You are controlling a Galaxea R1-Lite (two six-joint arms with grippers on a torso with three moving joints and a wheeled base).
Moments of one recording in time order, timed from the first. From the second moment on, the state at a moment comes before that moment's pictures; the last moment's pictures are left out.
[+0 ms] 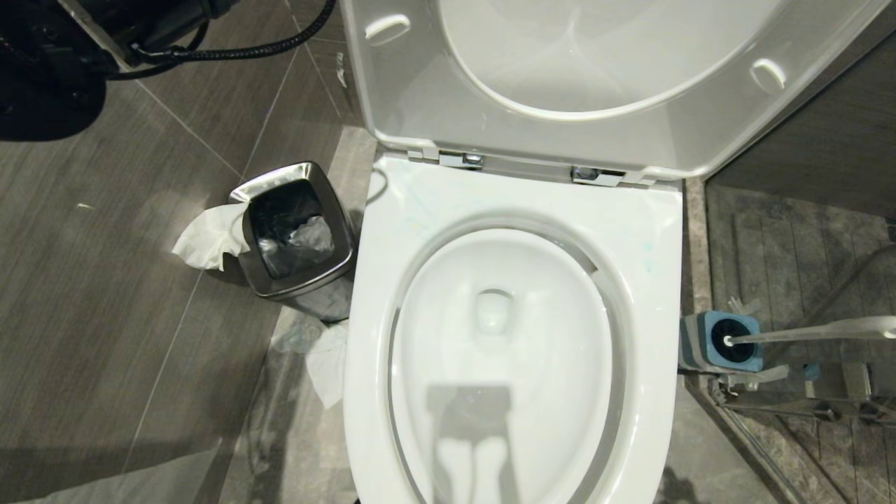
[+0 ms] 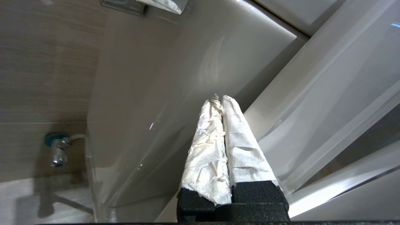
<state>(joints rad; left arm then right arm) -0.47 1.77 -1.85 -0.46 -0.34 -0.18 0.00 0.00 0.00 -0.01 -0.01 0.01</state>
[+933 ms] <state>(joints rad) -0.45 1.58 -1.53 -0.45 -0.40 -0.21 0.00 0.00 0.00 -0.01 0.00 0.01</state>
